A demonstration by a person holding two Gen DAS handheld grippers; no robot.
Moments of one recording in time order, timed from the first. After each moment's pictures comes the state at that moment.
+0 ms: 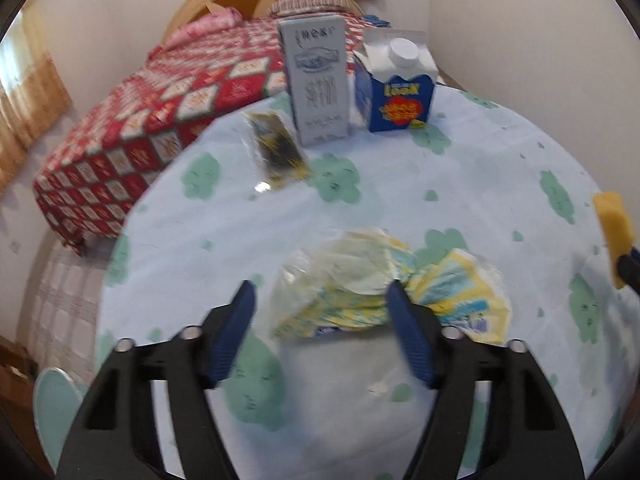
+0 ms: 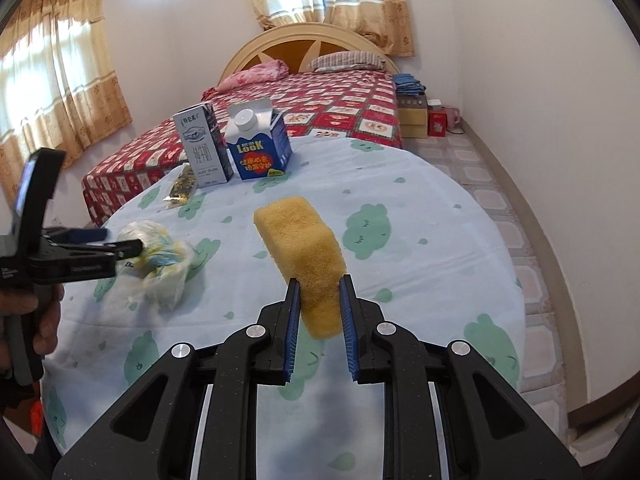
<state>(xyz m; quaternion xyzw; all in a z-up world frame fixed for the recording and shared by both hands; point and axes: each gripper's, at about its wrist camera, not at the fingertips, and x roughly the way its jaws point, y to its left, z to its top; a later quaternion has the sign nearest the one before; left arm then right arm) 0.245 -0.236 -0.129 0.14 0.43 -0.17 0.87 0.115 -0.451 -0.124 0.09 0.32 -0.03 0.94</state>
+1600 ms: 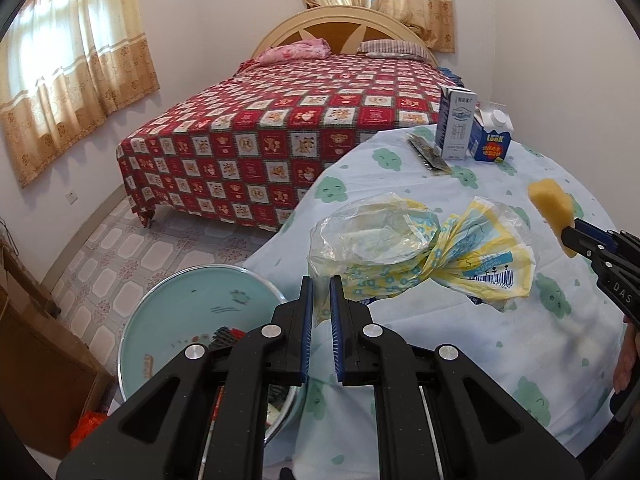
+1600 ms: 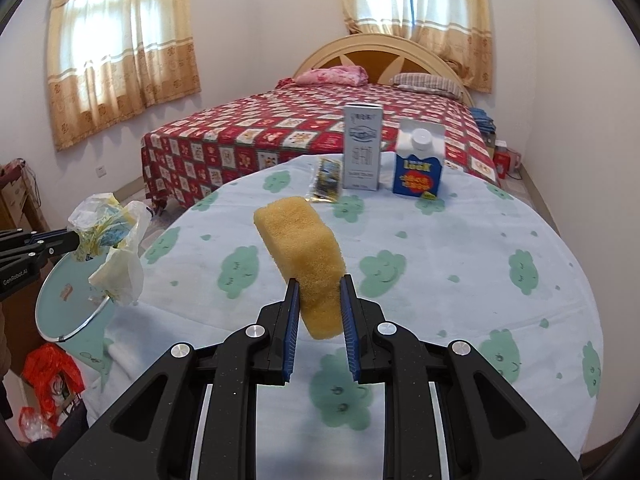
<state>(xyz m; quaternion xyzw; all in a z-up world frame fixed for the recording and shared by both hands) 0.129 -0.039 -0.068 0.08 0.36 -0.06 0.93 0.125 -0.283 -0.097 0.00 0.31 0.06 0.95</state>
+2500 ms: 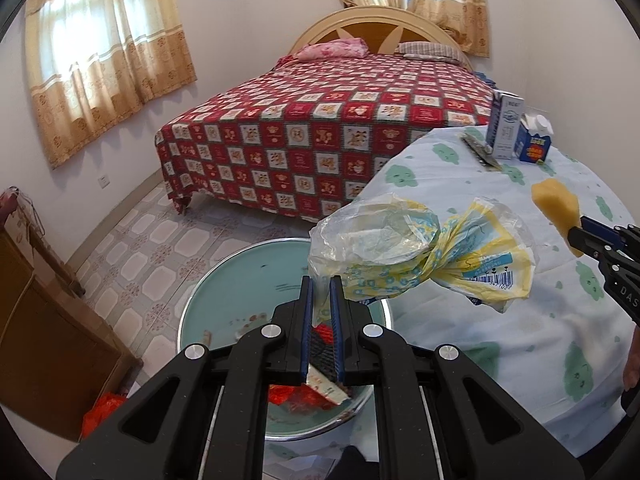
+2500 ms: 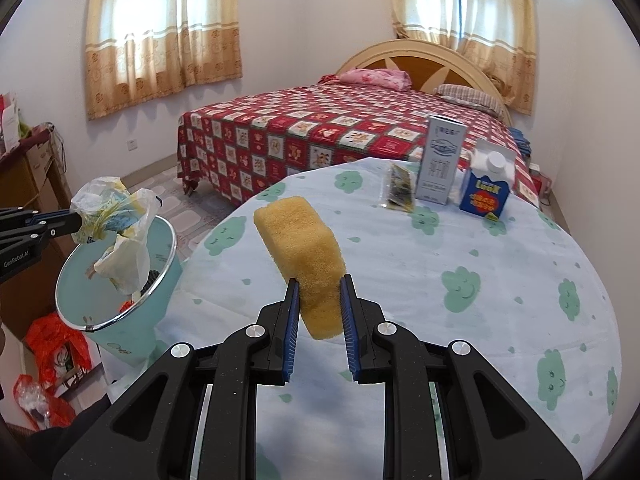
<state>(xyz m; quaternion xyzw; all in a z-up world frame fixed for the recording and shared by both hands) 0.107 0.031 -0.069 0.07 0.36 0.00 0.93 0.130 -0.209 -0.097 -0.05 0.31 0.12 0.94</state>
